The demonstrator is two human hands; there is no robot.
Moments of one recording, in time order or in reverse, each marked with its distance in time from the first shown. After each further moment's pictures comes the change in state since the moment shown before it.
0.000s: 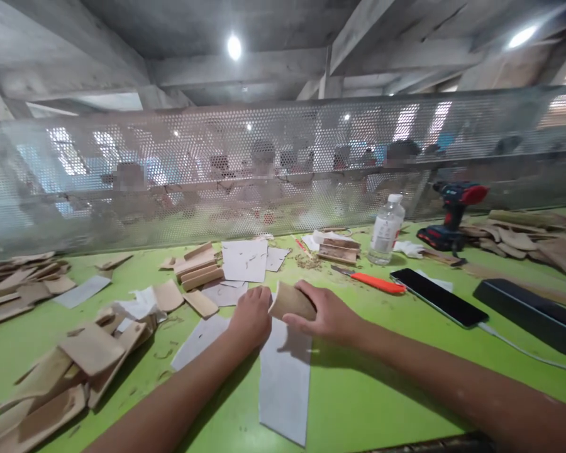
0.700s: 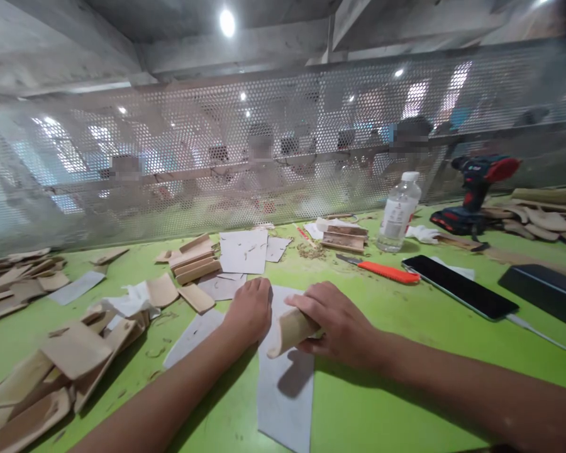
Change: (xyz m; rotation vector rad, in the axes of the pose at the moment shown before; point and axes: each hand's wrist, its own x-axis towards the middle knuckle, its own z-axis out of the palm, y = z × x) left_hand 0.005 -0.001 0.000 0.009 -0.007 -0.013; right_hand -0.016 0.020 0.020 -0.320 0.262 -0.563
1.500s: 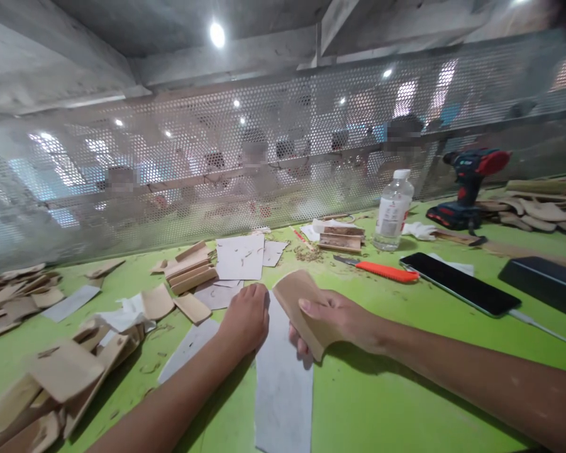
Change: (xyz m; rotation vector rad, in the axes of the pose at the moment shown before) left_hand 0.000 -0.001 -0.001 0.012 0.024 0.021; right_hand 0.004 0.010 -0.009 1.553 -0.256 0.912
